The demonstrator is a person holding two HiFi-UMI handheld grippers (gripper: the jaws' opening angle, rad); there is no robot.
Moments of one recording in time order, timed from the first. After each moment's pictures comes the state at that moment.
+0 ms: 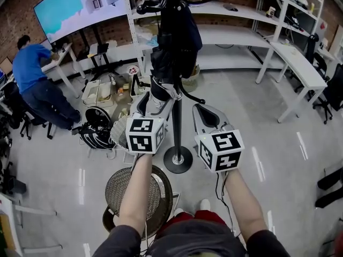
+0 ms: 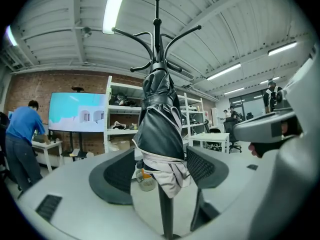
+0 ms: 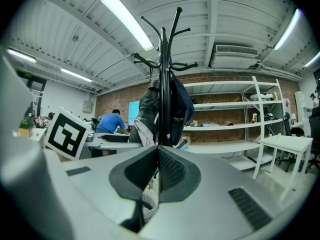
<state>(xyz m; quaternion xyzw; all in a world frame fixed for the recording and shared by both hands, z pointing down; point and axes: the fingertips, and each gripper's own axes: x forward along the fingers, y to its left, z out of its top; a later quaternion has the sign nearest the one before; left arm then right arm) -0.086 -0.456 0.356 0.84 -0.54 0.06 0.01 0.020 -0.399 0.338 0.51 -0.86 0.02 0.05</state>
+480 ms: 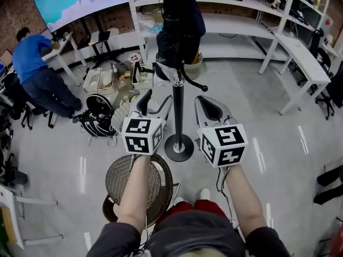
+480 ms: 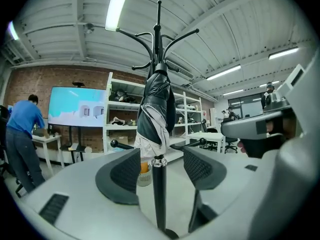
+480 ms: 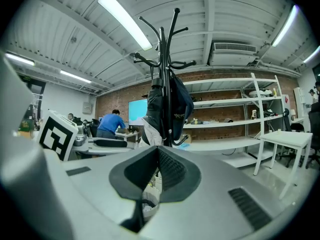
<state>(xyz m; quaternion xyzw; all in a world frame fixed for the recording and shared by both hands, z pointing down) -0.093 -0.422 0.371 0.84 -0.53 0.06 0.03 0.017 -0.386 0.343 0.51 -0.86 0.03 0.05</state>
